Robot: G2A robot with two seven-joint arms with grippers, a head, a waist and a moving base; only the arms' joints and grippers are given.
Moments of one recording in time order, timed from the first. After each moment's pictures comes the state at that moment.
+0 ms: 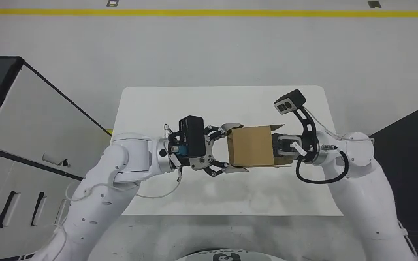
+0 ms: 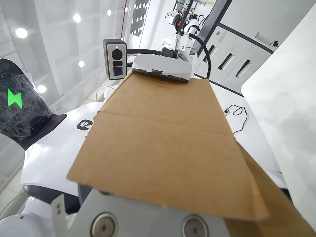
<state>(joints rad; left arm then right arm) 1.25 -1.08 -1.13 -2.07 0.94 -0.86 -0.23 -1.35 -1.05 1.37 -1.90 0.65 -0.11 1.22</state>
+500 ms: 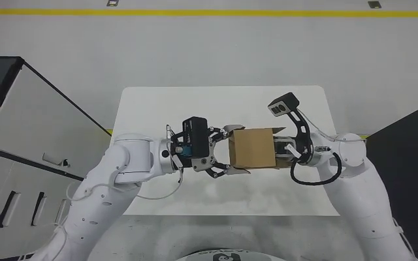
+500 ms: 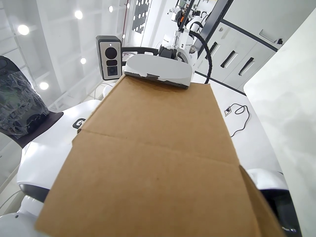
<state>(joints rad) 1.24 -1.08 -1.11 -2.08 0.91 -0.85 -0.27 -1.33 -1.05 1.32 -1.88 0.65 -0.14 1.22</state>
